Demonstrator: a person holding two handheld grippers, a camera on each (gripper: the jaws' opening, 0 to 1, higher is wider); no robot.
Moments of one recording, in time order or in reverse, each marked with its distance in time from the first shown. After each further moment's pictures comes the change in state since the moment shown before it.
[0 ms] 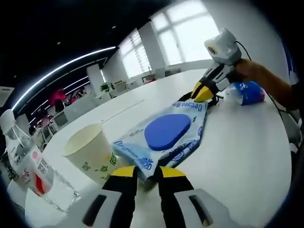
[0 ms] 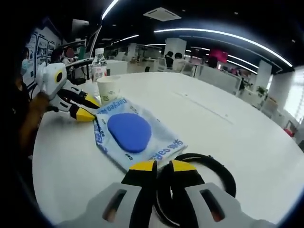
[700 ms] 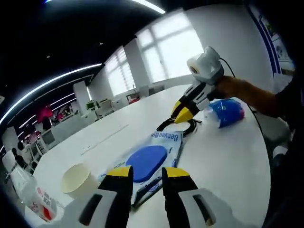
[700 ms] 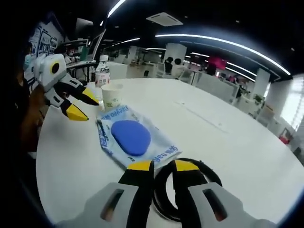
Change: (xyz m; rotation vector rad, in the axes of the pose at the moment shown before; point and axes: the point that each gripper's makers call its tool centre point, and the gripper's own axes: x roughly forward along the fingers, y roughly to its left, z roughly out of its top) left arm -0.009 -0.021 0.071 0.069 -0.161 -0.138; right arm -0.027 -0.019 0.017 -0.041 -0.039 -0.036
